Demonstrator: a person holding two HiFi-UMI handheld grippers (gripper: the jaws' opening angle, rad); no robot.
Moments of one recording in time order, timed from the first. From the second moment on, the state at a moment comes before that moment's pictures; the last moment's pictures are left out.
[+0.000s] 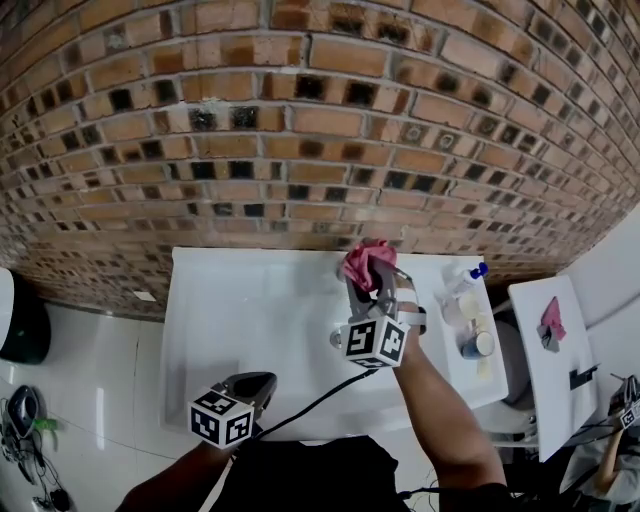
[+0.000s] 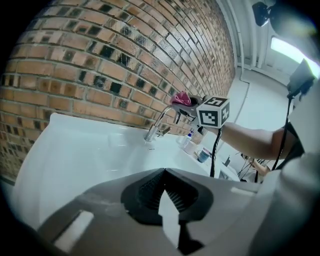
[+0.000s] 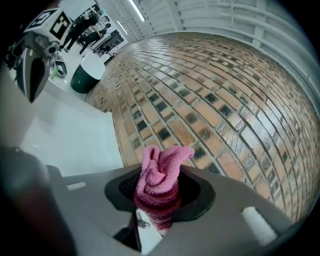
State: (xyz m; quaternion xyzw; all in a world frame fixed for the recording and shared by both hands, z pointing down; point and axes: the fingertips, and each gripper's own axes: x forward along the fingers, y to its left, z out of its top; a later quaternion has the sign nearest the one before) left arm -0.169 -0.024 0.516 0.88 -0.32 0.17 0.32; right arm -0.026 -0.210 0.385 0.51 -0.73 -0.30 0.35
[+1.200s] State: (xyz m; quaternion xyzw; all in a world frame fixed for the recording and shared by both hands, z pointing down) left arm -0.179 -0.020 0.520 0.88 -0.31 0.15 0.32; right arm -0.032 -0.152 0.460 0.52 -0.75 -0.20 0.36
